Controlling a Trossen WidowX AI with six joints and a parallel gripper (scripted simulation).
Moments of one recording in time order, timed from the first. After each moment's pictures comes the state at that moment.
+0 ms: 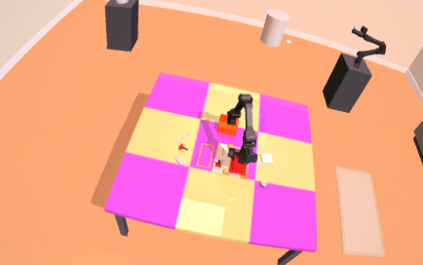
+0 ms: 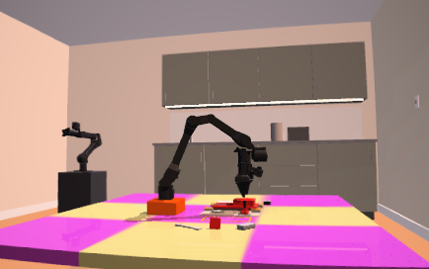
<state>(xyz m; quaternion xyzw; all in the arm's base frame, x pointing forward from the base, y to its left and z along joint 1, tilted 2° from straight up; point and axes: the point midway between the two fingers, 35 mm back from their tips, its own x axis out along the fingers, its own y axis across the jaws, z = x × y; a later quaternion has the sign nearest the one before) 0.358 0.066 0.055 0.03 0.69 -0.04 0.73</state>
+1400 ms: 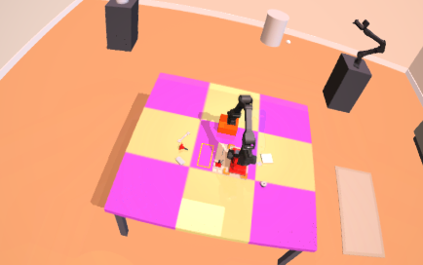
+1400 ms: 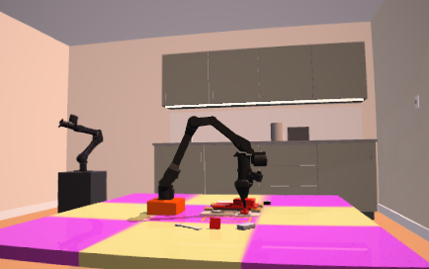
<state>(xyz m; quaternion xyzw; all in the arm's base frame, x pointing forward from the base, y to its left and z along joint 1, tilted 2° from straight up) 0.357 0.065 0.034 0.03 0.69 -0.04 0.72</state>
